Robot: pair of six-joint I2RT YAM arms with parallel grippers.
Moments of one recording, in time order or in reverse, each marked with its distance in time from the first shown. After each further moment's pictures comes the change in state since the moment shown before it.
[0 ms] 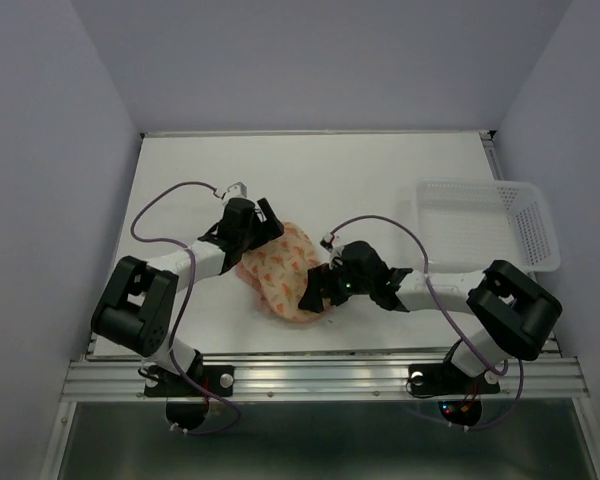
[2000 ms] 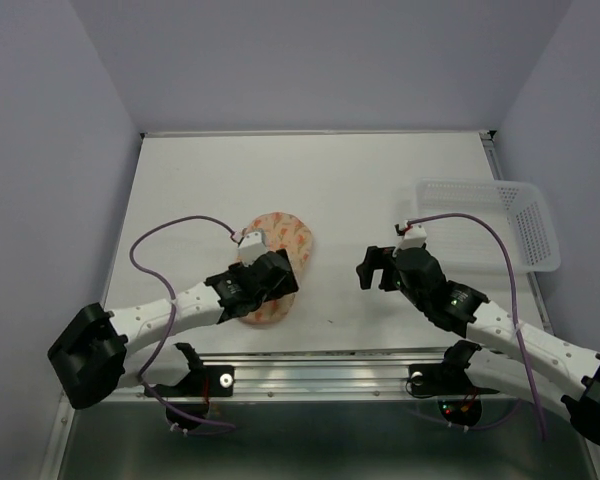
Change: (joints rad) left arm -0.554 -0.279 -0.088 -0.471 -0.354 -0.267; right arm 0.010 -0.652 -0.091 -0.436 0.732 -0.014
